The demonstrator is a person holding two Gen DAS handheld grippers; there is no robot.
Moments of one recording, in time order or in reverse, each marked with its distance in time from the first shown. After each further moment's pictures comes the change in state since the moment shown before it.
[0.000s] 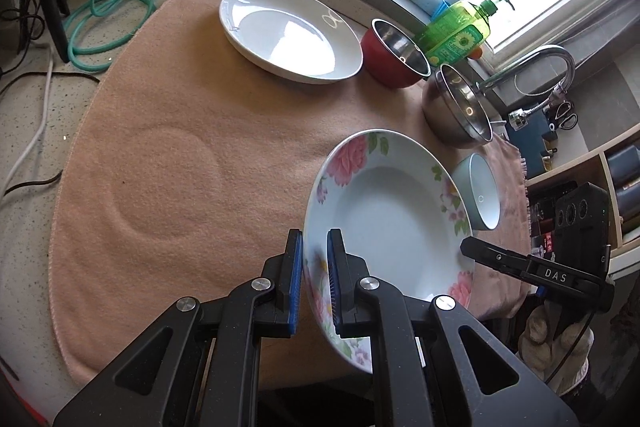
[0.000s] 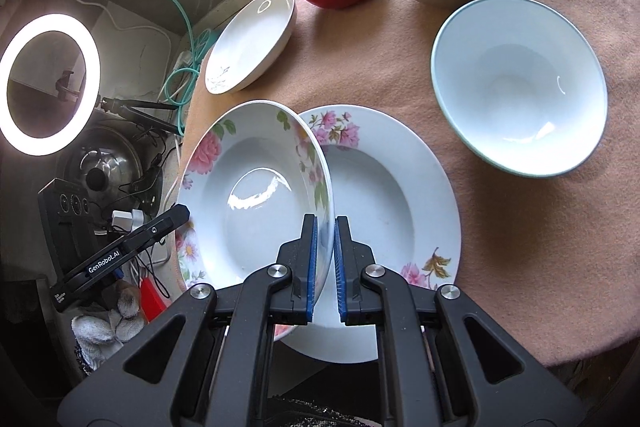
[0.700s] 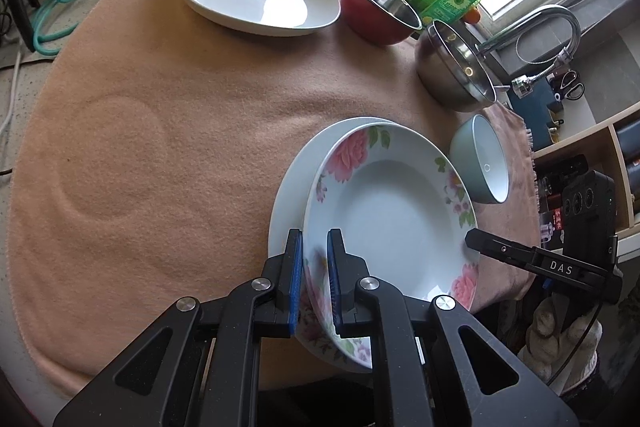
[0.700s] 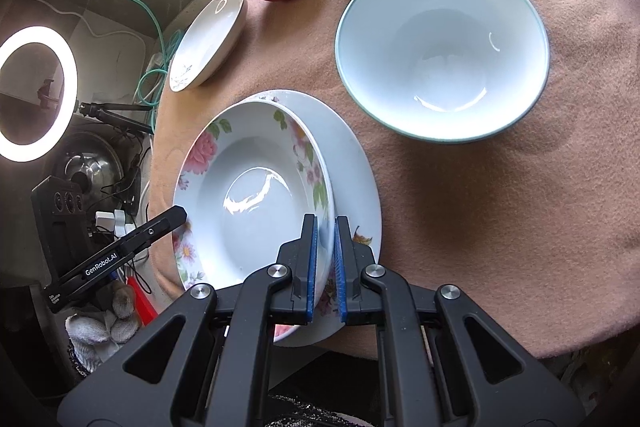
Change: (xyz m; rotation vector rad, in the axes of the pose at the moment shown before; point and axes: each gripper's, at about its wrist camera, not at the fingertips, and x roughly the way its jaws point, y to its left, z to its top) left arm 0.037 -0.025 -0.013 0.036 0.077 0.015; right arm -0.006 -0.041 -0.011 0.044 0.021 -0.044
